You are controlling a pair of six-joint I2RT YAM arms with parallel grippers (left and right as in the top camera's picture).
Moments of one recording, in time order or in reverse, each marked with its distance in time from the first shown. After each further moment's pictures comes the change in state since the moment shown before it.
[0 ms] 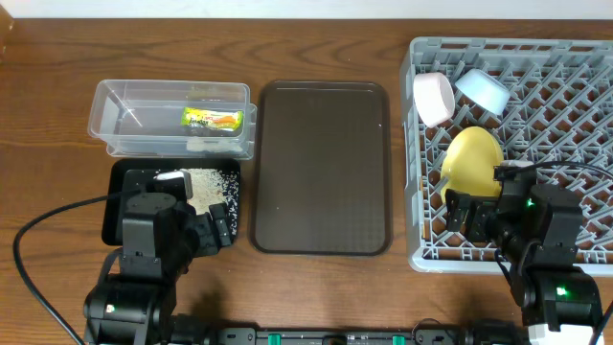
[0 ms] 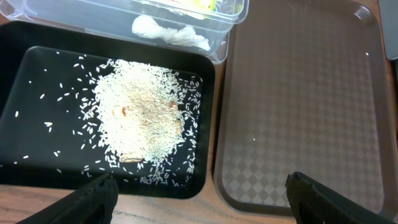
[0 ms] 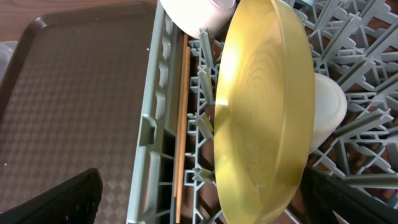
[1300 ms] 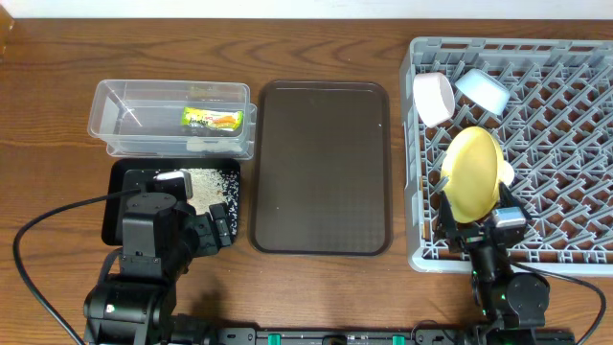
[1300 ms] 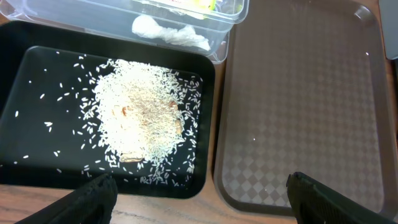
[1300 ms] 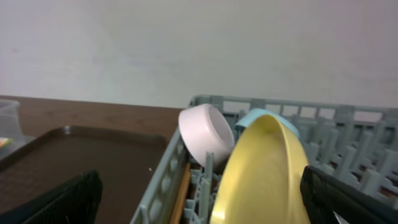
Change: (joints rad) left arm 0.000 0.000 0.000 0.000 0.000 0.000; right arm 0.103 -0.681 -0.676 0.765 0.100 -0.098
